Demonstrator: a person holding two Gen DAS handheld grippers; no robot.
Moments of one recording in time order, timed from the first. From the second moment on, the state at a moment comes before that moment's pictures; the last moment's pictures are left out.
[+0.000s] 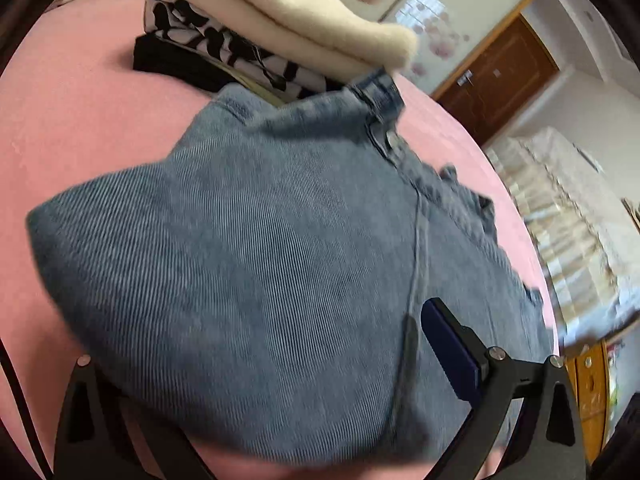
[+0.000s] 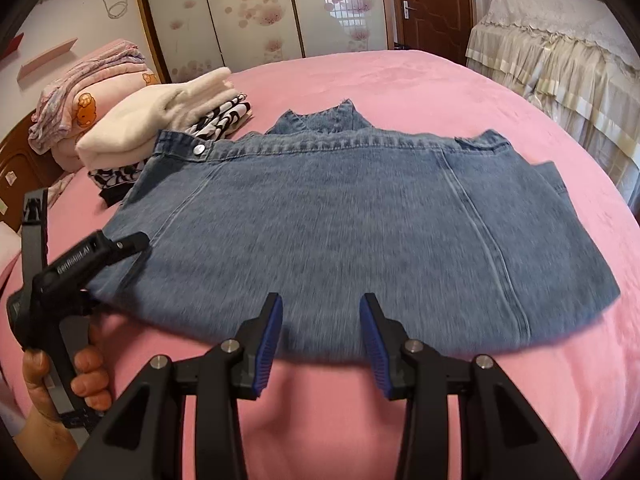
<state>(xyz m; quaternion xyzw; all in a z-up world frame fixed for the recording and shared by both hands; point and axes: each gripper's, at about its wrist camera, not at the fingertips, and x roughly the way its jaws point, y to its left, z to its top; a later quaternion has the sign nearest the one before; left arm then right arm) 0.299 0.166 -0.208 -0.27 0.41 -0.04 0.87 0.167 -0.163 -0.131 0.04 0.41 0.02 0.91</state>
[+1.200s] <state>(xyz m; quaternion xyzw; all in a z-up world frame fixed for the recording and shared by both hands) 0.270 0.087 -0.077 -0.17 0.34 -0.01 0.92 0.232 -0.155 -0.168 0.04 0.45 0.06 0.89</state>
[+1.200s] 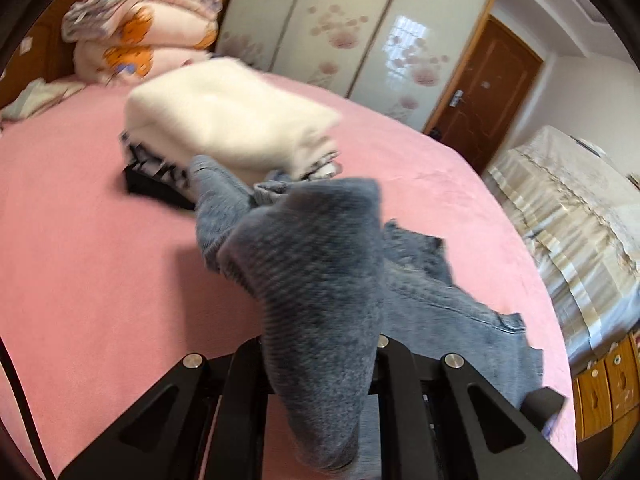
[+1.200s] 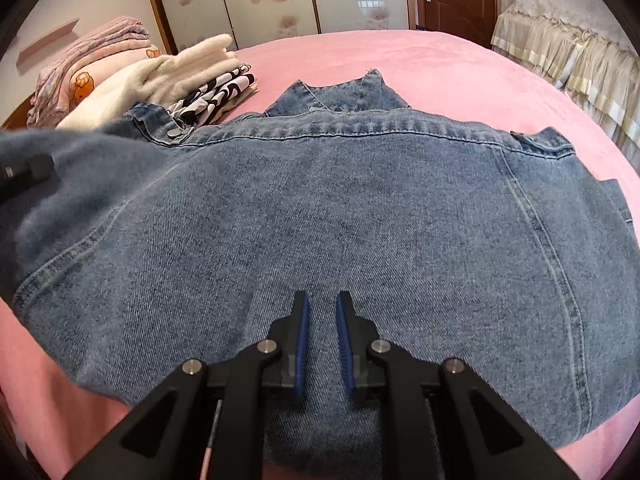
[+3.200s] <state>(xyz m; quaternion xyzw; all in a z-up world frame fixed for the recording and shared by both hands) 0.298 -0.003 -0.167 -0.12 0.52 -0.16 0.83 0.224 -0.404 -0.154 0.30 0.52 0.11 0.79</state>
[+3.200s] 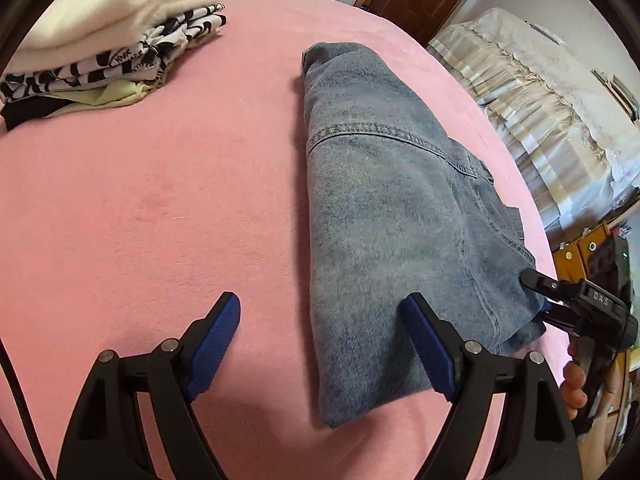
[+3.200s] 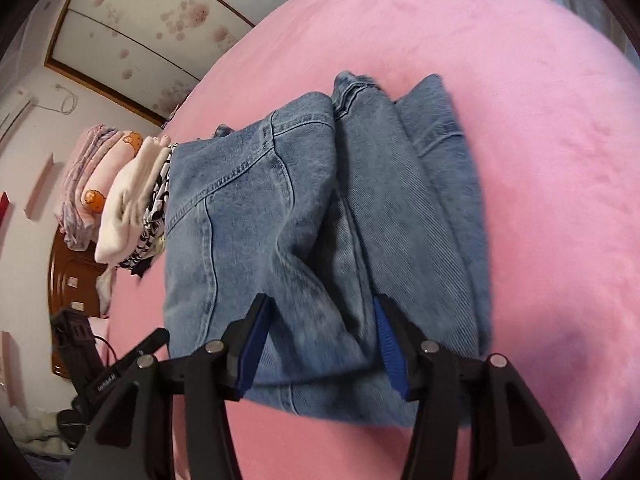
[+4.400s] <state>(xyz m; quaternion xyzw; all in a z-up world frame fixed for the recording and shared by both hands) 0.358 -0.080 -0.136 -0.04 0.51 -0.20 0.84 0.250 -0.433 -0.109 0.17 0.45 0.00 0.87</state>
